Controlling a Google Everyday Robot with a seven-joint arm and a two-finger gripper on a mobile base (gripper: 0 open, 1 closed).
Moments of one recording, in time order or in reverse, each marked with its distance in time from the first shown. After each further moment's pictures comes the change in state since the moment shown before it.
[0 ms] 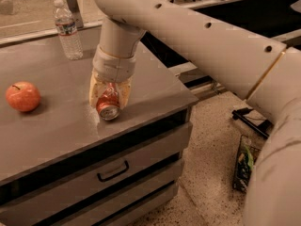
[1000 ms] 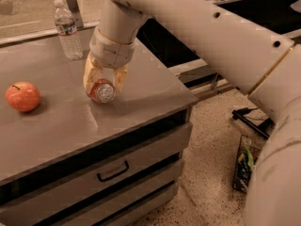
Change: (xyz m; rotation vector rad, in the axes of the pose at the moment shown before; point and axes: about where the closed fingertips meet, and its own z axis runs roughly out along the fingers) arm 0.023 -0.018 -0.033 0.082 0.100 -0.100
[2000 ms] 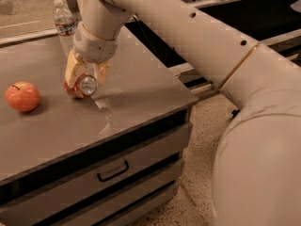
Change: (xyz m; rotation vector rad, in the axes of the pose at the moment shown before) arm 0.035 -0.037 0.015 0.083 0.019 -0.158
